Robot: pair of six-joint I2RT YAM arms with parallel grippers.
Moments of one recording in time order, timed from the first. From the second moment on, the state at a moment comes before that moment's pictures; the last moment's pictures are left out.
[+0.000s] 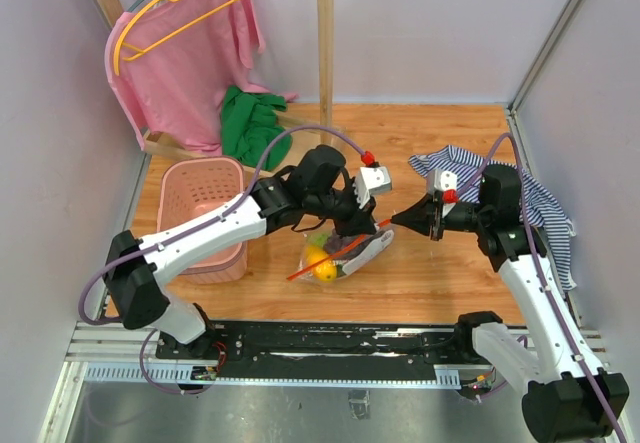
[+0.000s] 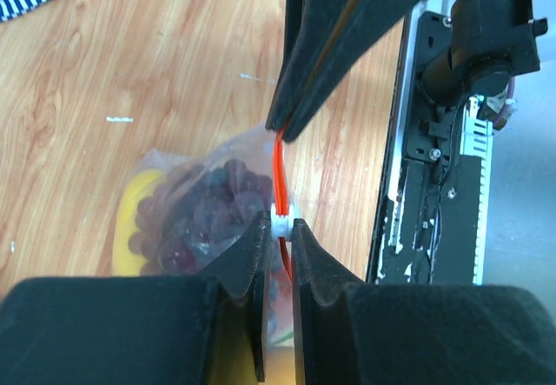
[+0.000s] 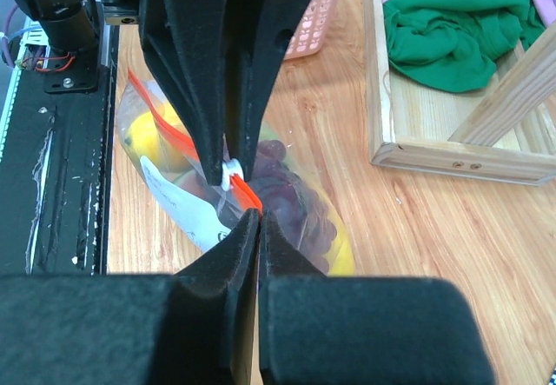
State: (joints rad) left arm -0.93 1.51 1.34 -0.40 0.46 0.10; right arm 0.13 0.87 0.79 -0.39 -1.20 -0.56
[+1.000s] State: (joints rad) left arm -0.93 1.46 1.28 -0.41 0.47 0.10; right arm 0.17 0.92 0.77 -0.40 -1.27 -0.65
